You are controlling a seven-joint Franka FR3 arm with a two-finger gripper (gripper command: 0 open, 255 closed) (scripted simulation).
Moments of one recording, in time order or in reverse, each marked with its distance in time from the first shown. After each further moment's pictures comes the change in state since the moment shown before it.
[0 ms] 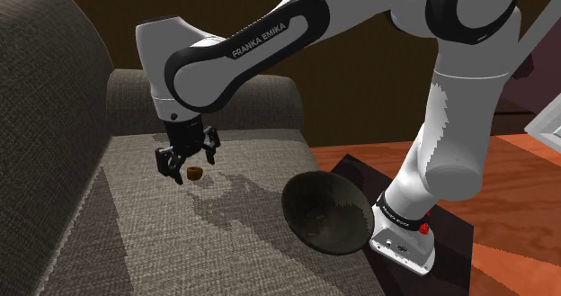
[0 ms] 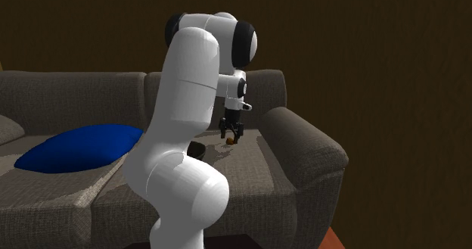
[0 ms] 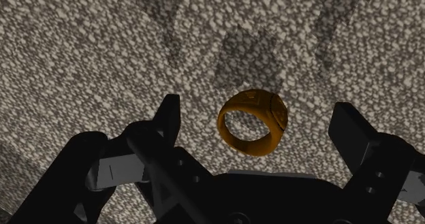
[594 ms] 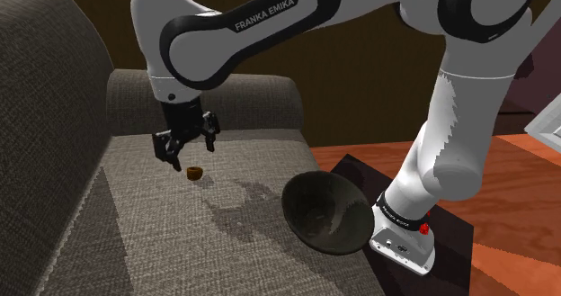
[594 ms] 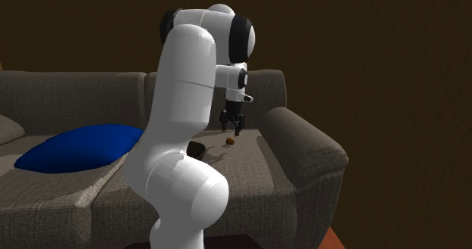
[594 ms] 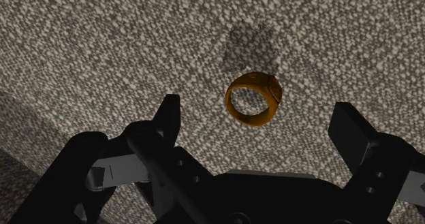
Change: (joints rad) arm -0.012 -0.047 0.004 0.045 0.018 -0.086 -0.015
